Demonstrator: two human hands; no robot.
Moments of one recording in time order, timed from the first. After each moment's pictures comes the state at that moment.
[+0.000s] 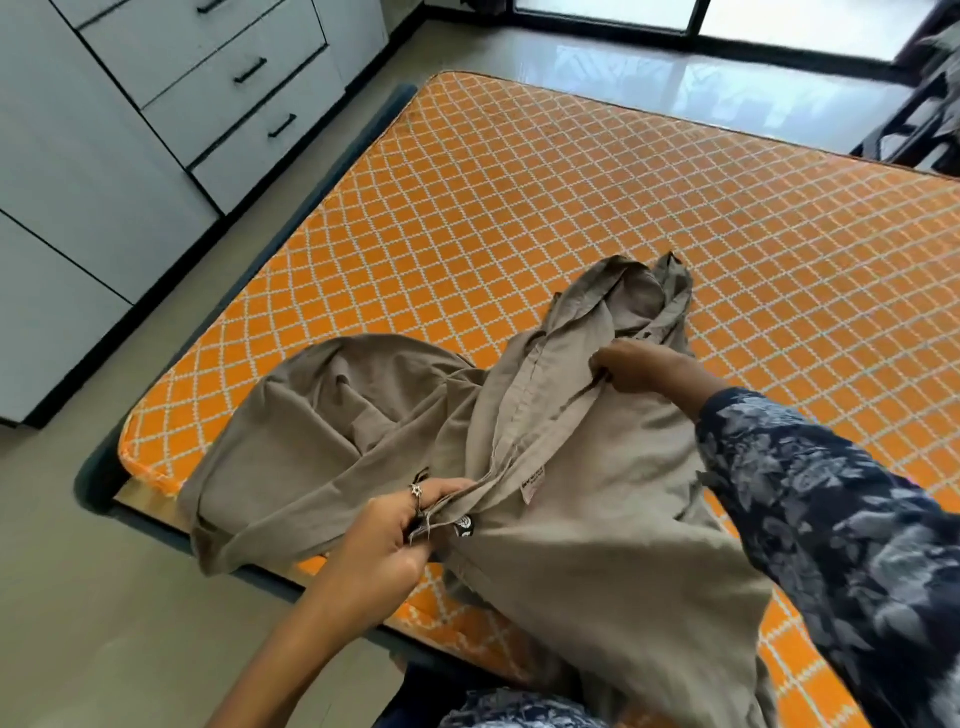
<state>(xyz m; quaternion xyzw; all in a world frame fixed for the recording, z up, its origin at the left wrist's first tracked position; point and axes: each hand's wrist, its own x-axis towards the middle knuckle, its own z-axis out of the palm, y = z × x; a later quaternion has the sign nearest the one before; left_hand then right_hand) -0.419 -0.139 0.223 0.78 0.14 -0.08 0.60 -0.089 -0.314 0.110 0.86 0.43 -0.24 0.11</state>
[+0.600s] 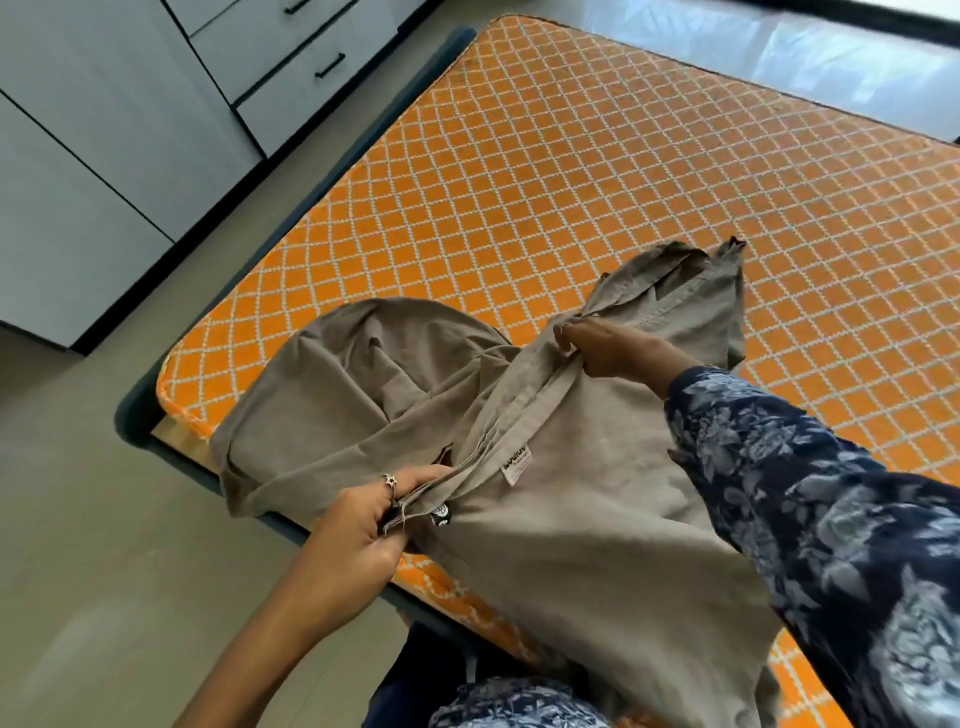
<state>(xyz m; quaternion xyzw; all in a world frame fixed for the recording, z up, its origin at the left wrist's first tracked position) -0.444 -0.107 0.216 0.79 0.22 -0.05 0.58 -0.102 -0.228 0.089 0.82 0.51 -0.24 -0.02</state>
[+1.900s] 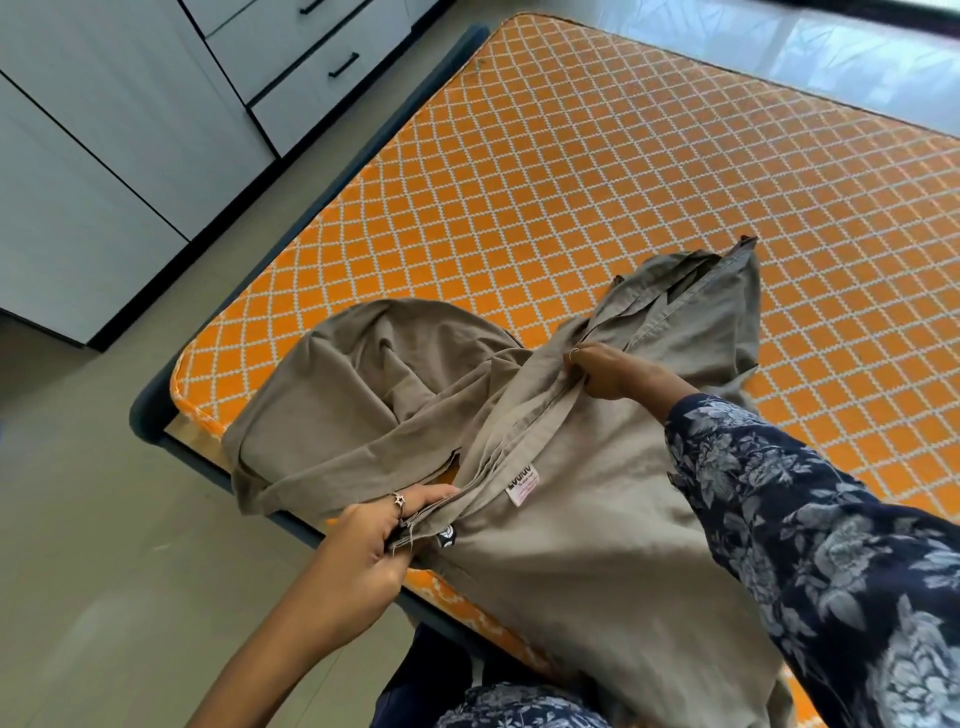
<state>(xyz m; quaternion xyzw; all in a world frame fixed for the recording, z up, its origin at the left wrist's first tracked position) -0.450 -0.105 0.214 0.83 0.22 -0.07 0.52 -0.111 -0.228 0.053 0.84 0.47 -0.29 -0.03</state>
